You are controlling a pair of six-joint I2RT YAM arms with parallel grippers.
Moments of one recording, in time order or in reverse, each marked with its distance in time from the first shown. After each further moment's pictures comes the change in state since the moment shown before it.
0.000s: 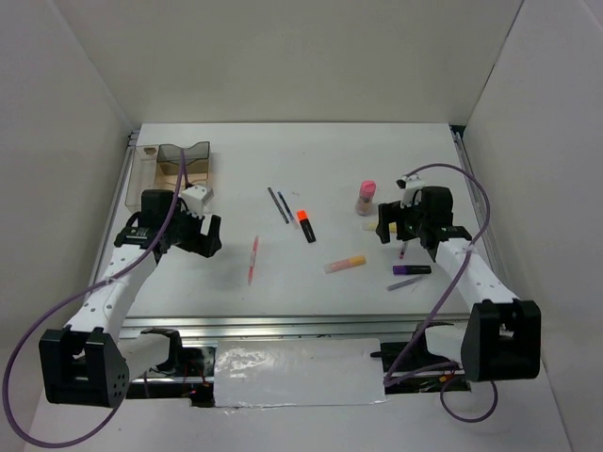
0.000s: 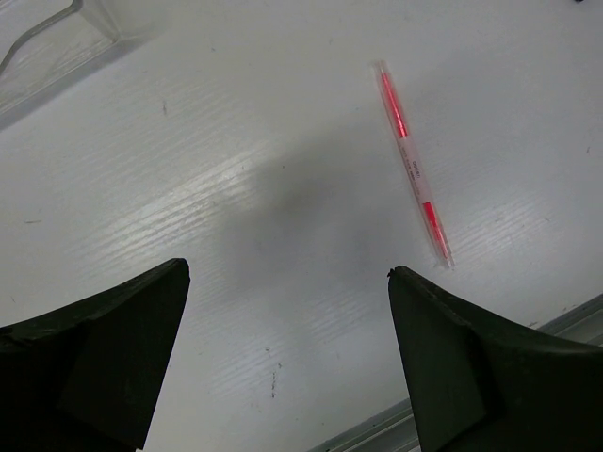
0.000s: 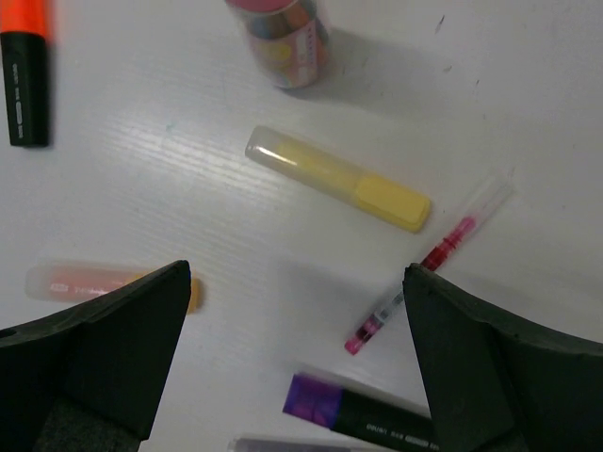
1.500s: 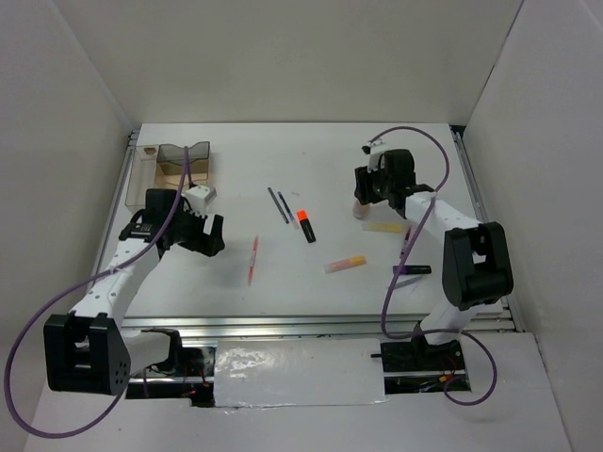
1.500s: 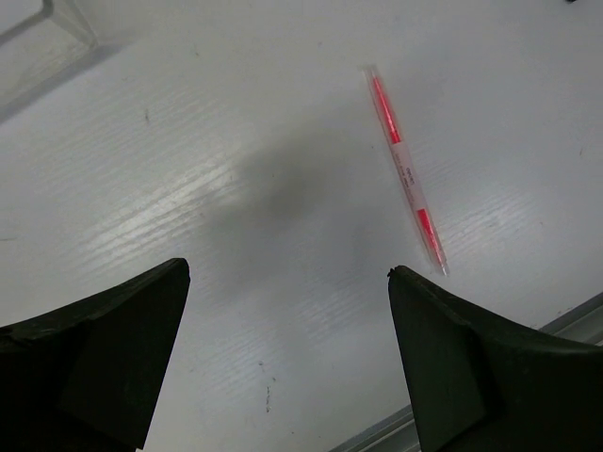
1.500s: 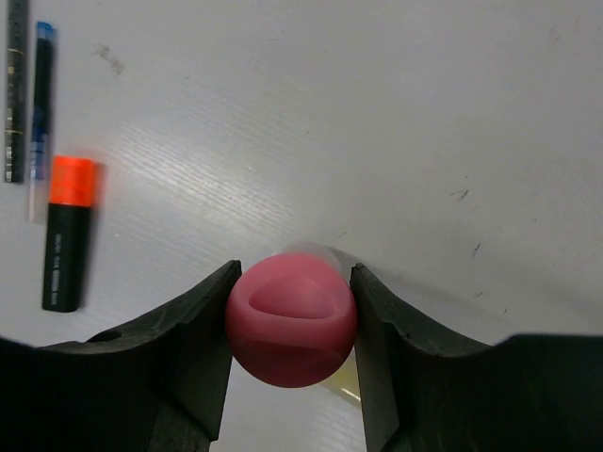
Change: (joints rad) left arm 0.000 0.078 -0.001 0.026 0.036 -0.002; right arm 0.174 0.488 0.373 0.203 0.082 0.013
